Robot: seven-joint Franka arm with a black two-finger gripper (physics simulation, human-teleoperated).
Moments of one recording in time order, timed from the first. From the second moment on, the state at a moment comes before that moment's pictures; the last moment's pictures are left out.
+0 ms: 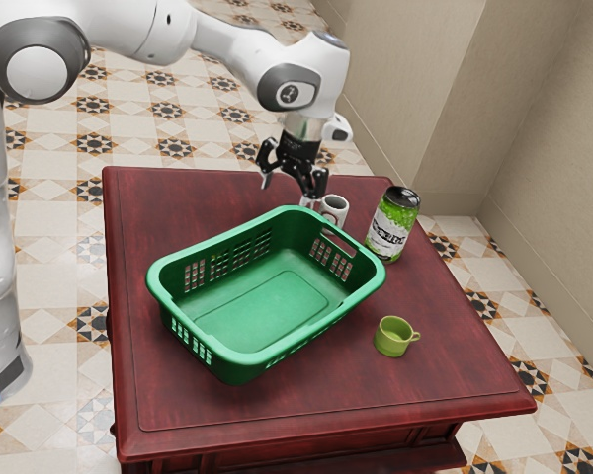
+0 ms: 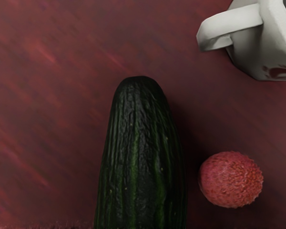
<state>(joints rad) 0.15 0.01 0.07 -1.94 -0.01 1.90 -0.48</state>
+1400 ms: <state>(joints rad) 0.17 0.07 0.09 -1.93 -0.06 1.84 -0.48</state>
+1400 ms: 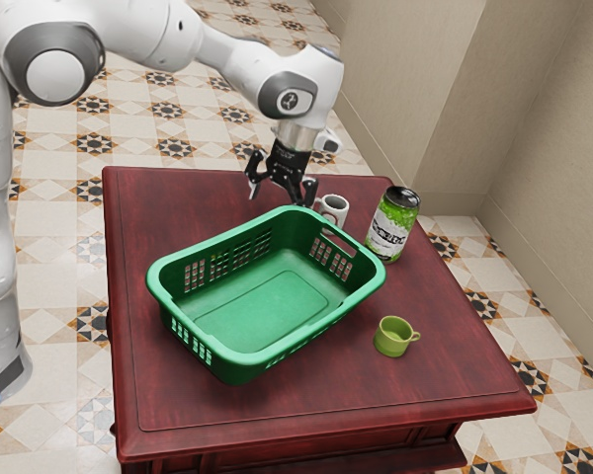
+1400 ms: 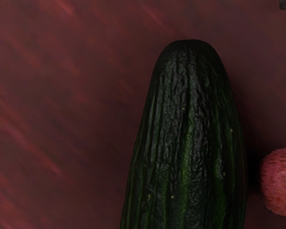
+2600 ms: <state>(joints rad) 0.17 0.09 0.10 -1.94 -0.07 1.84 -0.48</state>
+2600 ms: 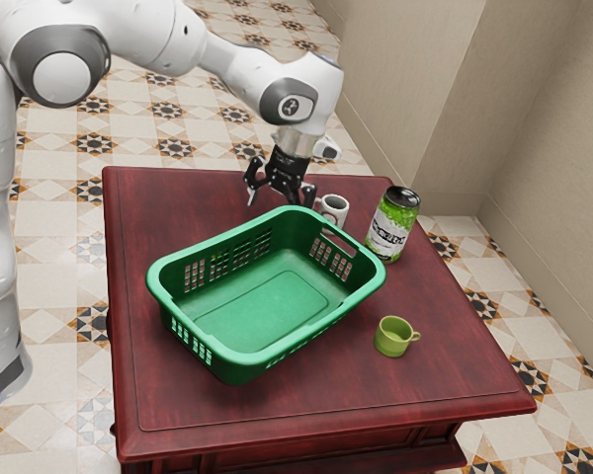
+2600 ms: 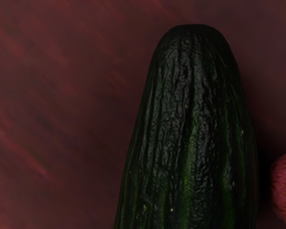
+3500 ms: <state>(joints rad) 0.18 0.10 0.10 -1.95 -0.10 1.84 -0.48</state>
